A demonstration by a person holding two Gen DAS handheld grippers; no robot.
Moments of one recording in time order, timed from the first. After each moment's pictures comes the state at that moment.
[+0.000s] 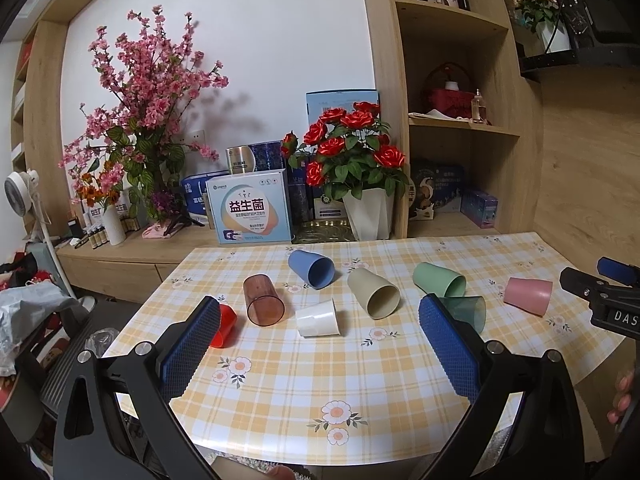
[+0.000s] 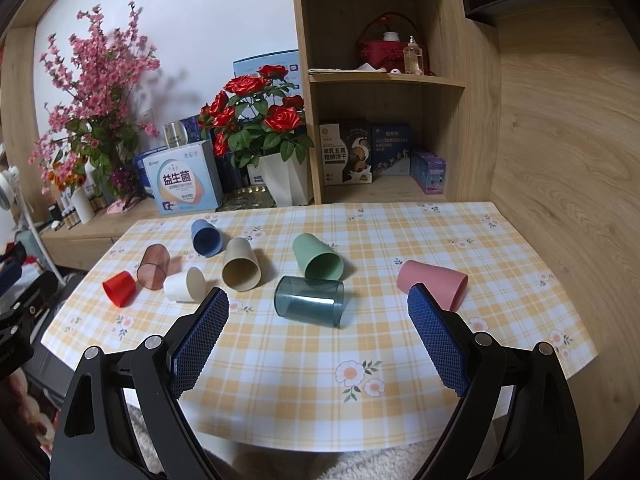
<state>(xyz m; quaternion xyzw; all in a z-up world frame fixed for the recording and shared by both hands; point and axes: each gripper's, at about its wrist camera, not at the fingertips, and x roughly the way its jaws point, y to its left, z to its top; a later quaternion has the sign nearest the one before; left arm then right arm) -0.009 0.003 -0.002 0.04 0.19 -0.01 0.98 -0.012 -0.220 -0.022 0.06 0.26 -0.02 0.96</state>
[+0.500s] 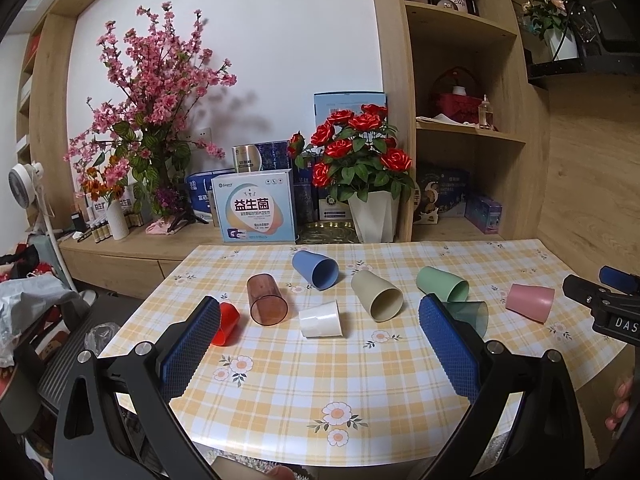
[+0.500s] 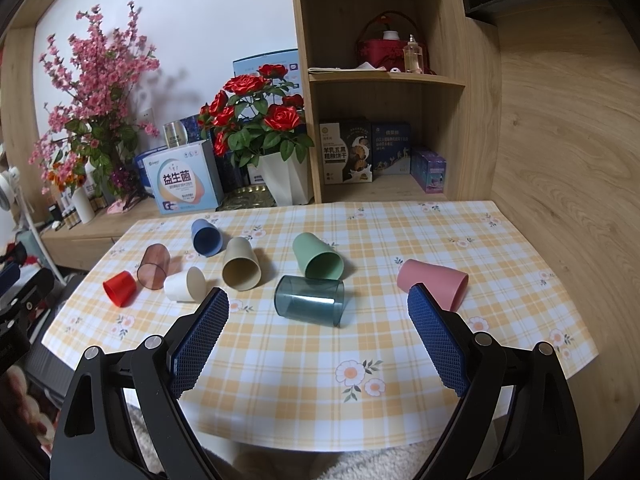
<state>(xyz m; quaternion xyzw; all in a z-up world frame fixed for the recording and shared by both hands) -0.009 0.006 -0.004 0.03 0.19 0.00 0.98 -0.011 -0.221 -0.022 0.06 0.27 -0.01 0.96</state>
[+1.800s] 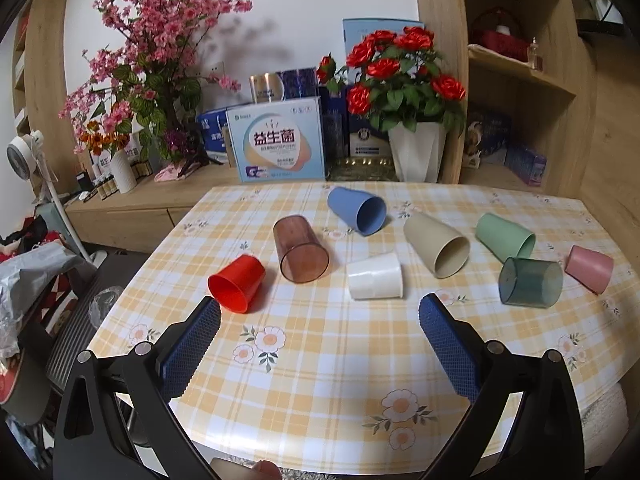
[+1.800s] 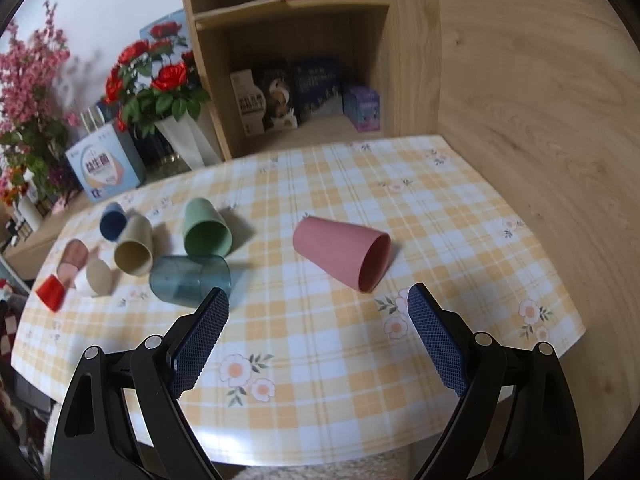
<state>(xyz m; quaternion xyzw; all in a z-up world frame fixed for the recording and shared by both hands) 0.084 0.064 -0.068 0.03 0.30 0.04 0.95 0.053 -0.343 -0.087 0.10 0.36 -0.09 0.92</state>
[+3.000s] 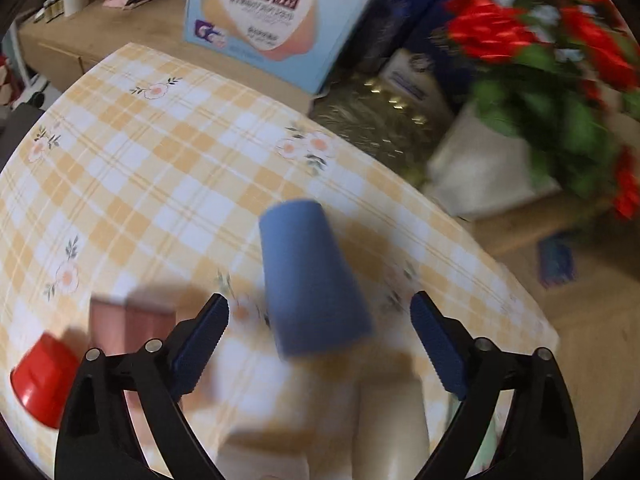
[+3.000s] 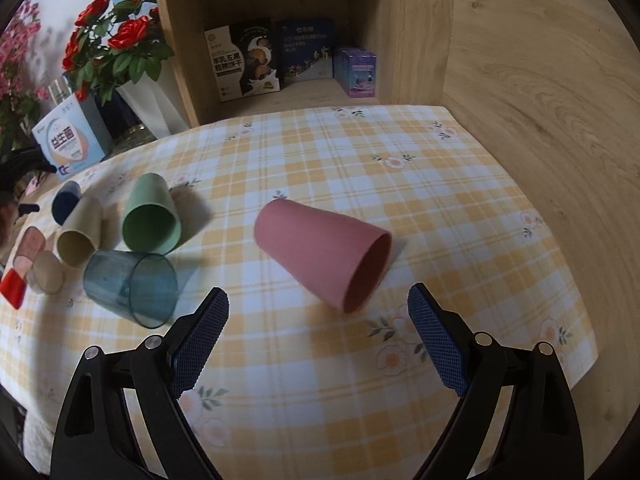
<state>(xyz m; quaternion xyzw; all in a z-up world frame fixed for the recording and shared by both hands) 0.447 0.083 -0.135 -0.23 0.53 0.04 0.81 0.123 -0.371 -0.137 0.09 0.42 -0.11 0.90</state>
